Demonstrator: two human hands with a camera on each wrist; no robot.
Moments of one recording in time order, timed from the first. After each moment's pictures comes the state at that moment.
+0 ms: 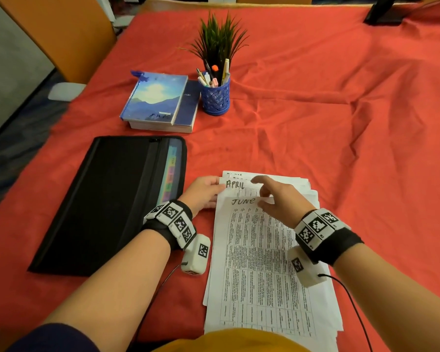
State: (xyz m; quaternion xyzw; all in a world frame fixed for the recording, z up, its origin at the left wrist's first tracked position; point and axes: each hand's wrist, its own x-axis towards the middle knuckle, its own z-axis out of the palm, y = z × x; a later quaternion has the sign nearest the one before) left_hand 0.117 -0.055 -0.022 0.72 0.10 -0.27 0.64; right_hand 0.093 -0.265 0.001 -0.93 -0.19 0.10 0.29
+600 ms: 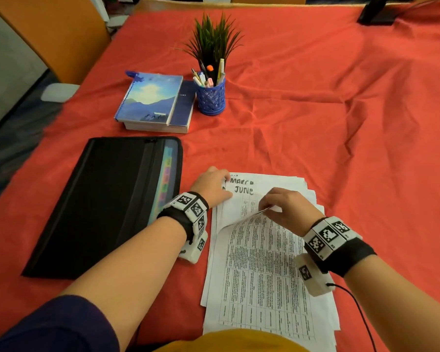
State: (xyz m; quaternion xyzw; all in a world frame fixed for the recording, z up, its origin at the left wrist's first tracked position) left_hand 0.141 -0.072 -0.032 0.95 -0.08 -0.16 0.24; right_hand 0.079 -0.284 -0.003 -0.92 -0.25 0.08 0.28
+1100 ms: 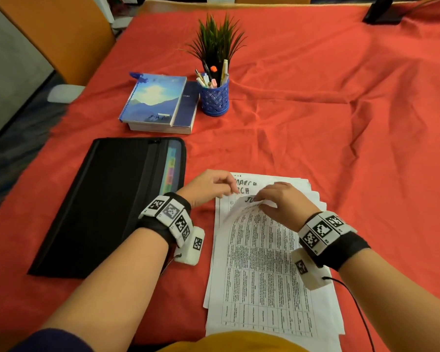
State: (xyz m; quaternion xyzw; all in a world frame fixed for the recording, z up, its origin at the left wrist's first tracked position) left_hand 0.128 -0.056 0.007 0.80 -0.11 -0.26 0.53; right_hand 0.091 -0.269 0.002 -0.92 -0.29 0.02 0.24
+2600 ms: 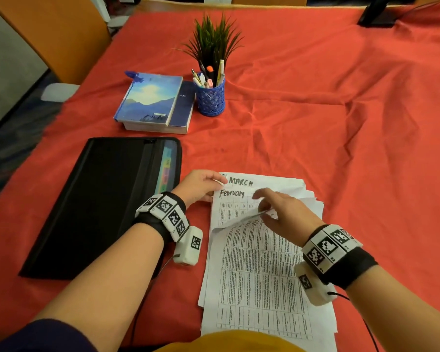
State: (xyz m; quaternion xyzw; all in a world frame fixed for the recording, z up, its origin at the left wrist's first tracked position) left_hand 0.131 -0.052 -0.005 0.76 0.05 -0.26 0.60; right_hand 0.067 -0.276 0.012 -0.93 -0.25 0.07 0.27
